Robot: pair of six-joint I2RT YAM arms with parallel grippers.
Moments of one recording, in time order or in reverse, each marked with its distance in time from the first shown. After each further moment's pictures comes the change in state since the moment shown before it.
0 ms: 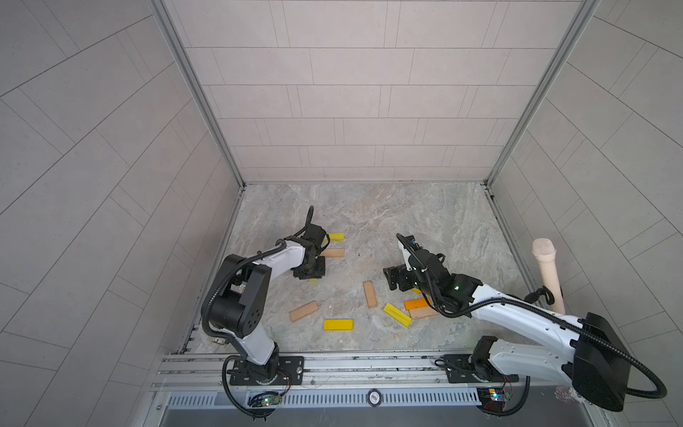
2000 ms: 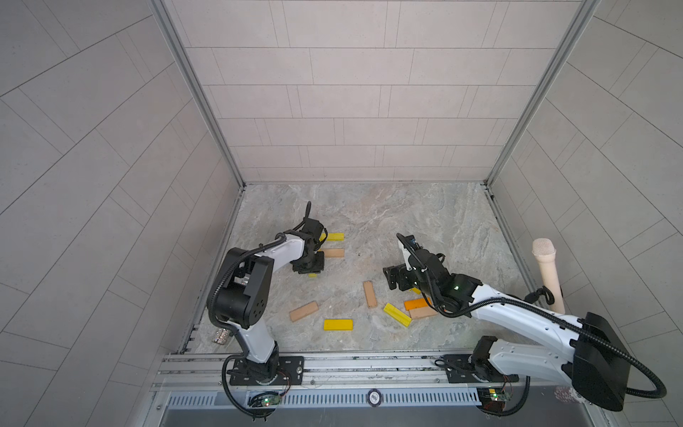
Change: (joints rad) left arm 0.032 0.067 0.077 -0.021 0.026 0.054; right arm 0.000 0.002 0.000 0.008 0.001 0.006
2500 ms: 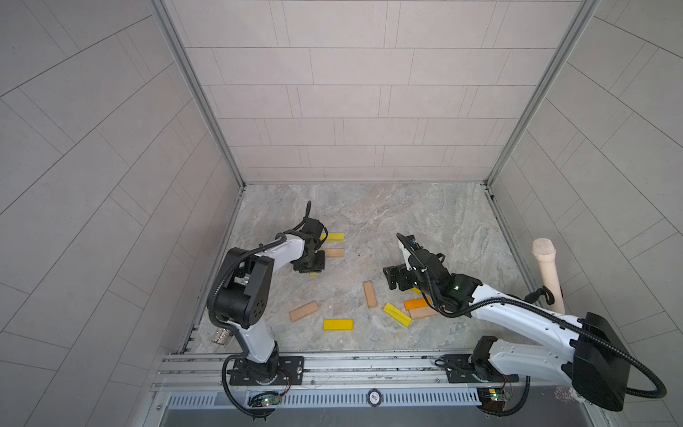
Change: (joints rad) left arm 0.000 0.000 0.000 0.023 0.007 0.000; right arm 0.000 0.000 0.000 0.000 0.000 0.005
